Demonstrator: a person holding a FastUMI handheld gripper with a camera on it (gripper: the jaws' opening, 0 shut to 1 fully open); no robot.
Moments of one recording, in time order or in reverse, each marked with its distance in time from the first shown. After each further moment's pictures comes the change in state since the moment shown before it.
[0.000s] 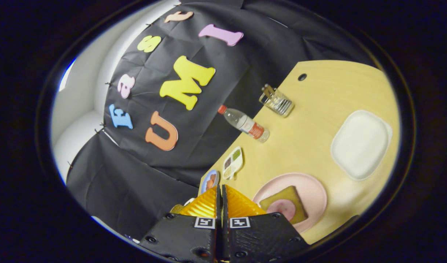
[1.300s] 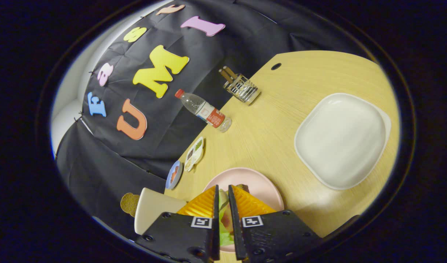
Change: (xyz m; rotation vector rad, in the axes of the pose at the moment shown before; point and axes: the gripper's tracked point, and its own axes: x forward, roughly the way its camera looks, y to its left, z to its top) arm 0.017 -0.124 -0.007 -0.075 0.017 -0.200
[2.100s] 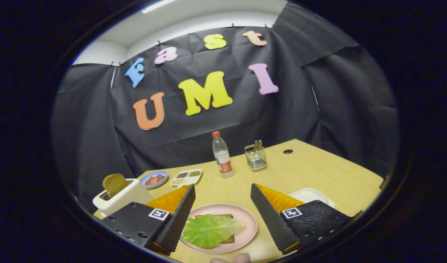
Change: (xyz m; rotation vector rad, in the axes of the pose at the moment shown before) arm -0.091 0.088 0.038 -0.611 -0.456 -0.145
